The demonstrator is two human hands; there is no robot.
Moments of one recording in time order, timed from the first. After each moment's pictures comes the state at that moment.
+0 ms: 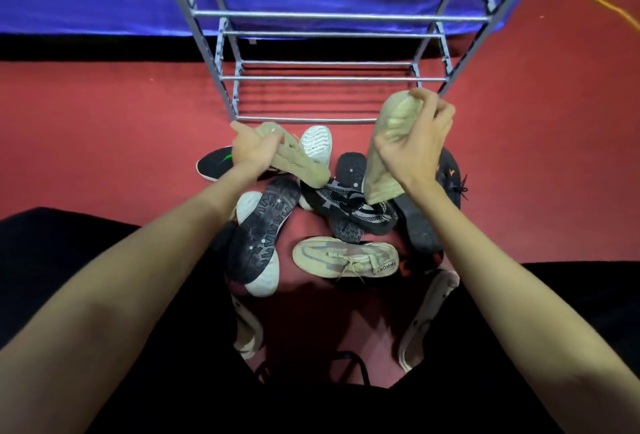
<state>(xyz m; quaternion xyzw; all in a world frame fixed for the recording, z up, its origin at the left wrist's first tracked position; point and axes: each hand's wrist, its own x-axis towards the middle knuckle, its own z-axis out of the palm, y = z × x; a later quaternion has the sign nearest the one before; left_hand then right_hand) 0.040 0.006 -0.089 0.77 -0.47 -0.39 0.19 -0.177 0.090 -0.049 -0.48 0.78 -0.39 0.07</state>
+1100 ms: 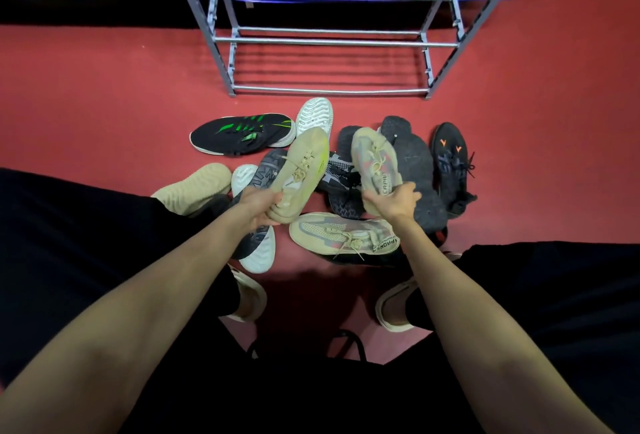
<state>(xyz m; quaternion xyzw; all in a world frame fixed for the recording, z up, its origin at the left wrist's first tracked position) 0.064 0.111 -0.183 0.72 -0.27 -0.63 0.11 -0.176 0.167 -0.196 -0.24 0.87 -0.21 0.37</state>
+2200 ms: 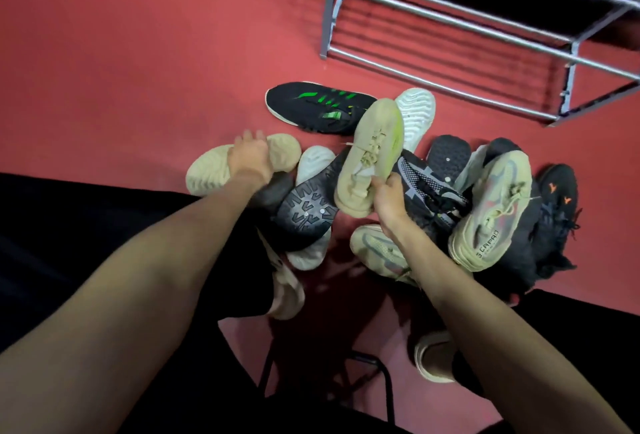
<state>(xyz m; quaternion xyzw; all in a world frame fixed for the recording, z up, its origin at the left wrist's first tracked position) 0.204 0.038 -0.255 0.77 -0.59 -0.21 -0.11 -0.034 0.079 -0.282 -0.26 0.74 -0.29 0.56</state>
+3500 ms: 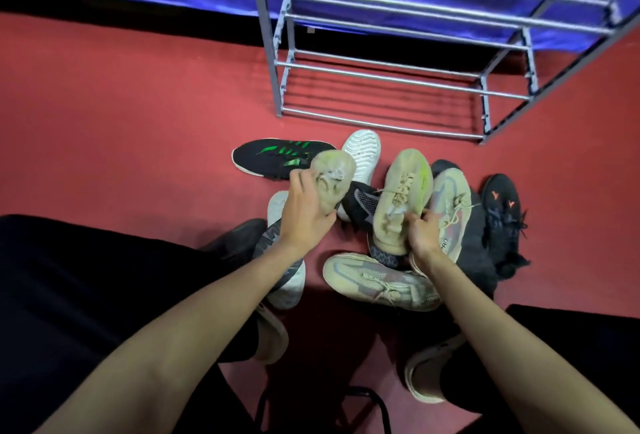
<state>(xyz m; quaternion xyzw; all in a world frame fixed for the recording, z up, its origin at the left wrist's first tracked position) 0.063 0.081 -0.185 0.63 -0.69 -0.25 0.25 -0.137 0.110 -0.207 -0.19 0.76 -0.39 0.48</state>
